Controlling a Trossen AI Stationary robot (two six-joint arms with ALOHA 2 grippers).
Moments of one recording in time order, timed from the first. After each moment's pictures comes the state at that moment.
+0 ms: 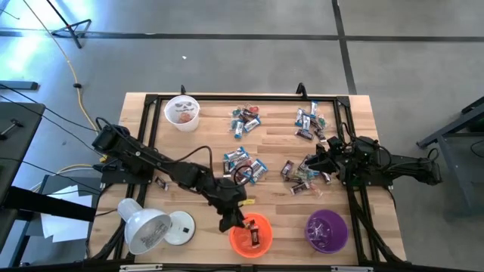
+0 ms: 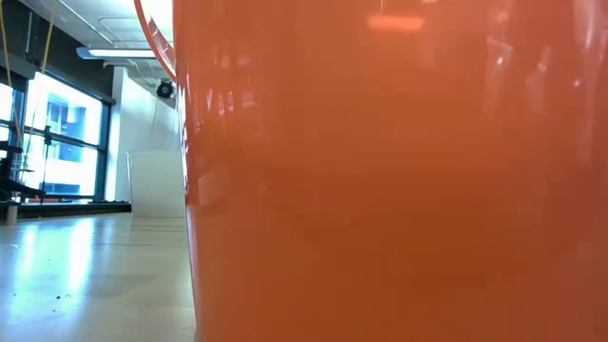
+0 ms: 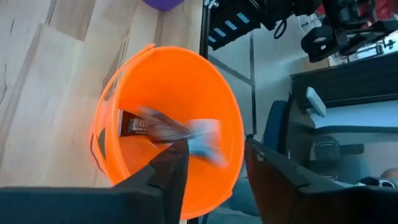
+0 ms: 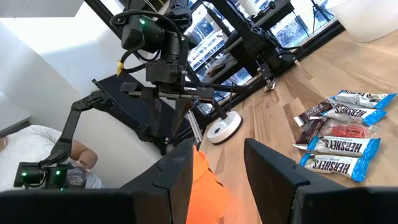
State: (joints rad) left arm -0.37 1.70 1.23 -0.15 0.26 -0.81; right arm -0.16 0.01 0.01 0.07 -0.40 0.73
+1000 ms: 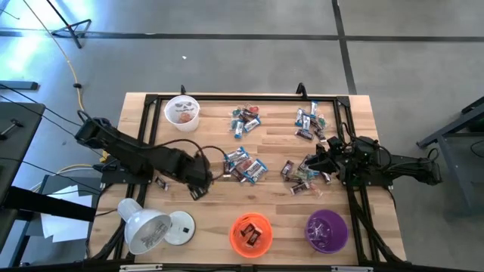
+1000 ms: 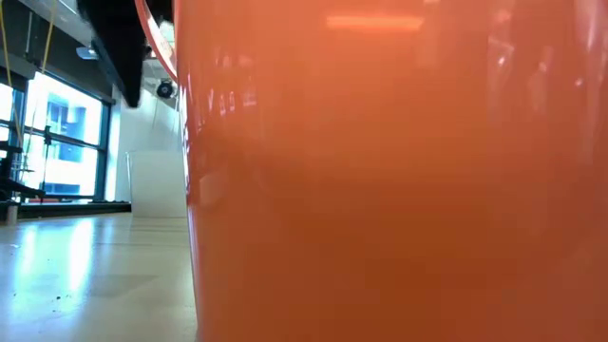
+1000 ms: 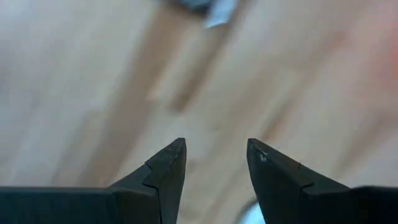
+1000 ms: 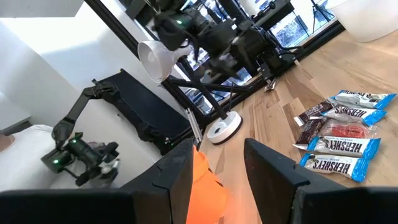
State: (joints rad) left arm -0.34 1.48 1.20 -1.18 -0.21 -0.89; right arm -0.16 0.01 0.01 0.07 -0.39 0.73
